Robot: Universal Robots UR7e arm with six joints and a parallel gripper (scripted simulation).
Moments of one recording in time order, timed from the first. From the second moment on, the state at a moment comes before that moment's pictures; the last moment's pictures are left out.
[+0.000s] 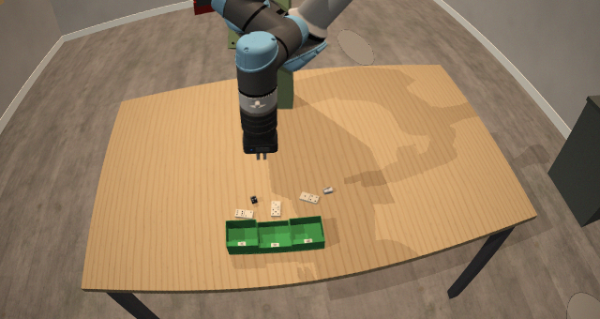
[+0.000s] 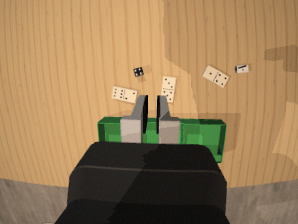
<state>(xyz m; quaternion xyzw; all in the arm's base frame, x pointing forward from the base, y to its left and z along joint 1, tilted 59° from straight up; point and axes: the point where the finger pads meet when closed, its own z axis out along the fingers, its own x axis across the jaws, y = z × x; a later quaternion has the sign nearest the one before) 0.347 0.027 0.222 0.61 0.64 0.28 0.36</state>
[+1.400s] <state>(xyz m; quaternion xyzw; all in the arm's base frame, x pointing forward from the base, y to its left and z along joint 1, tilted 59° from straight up) 0.376 0.015 0.227 0.54 0.70 0.28 0.38</state>
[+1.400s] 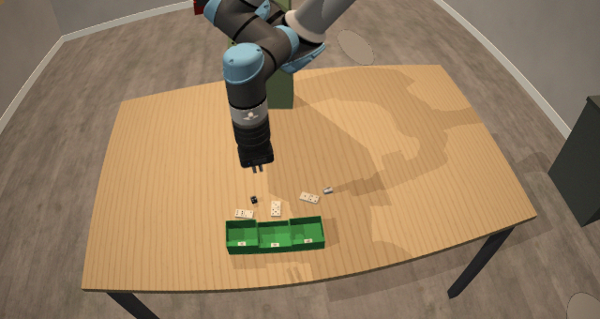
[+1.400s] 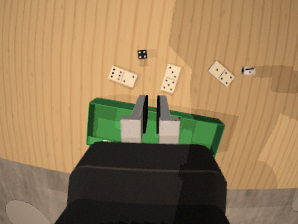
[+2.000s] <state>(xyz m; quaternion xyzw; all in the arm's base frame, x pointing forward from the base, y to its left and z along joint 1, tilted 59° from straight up) 0.413 -0.014 0.242 0.46 0.75 0.26 0.40</state>
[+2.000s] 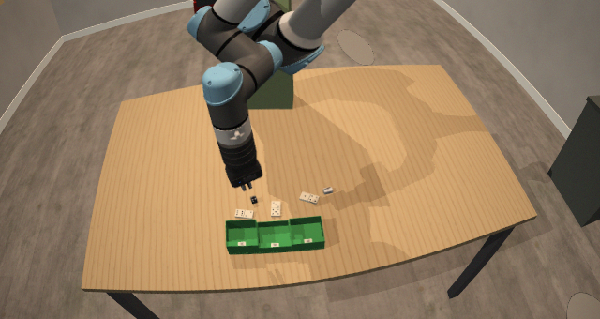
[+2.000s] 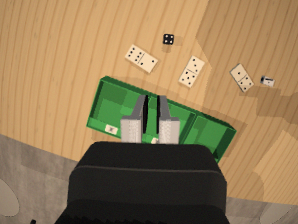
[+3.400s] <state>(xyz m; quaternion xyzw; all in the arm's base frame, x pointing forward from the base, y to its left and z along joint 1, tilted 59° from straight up) 0.516 -0.043 0.254 0.20 0.86 0.15 0.44</state>
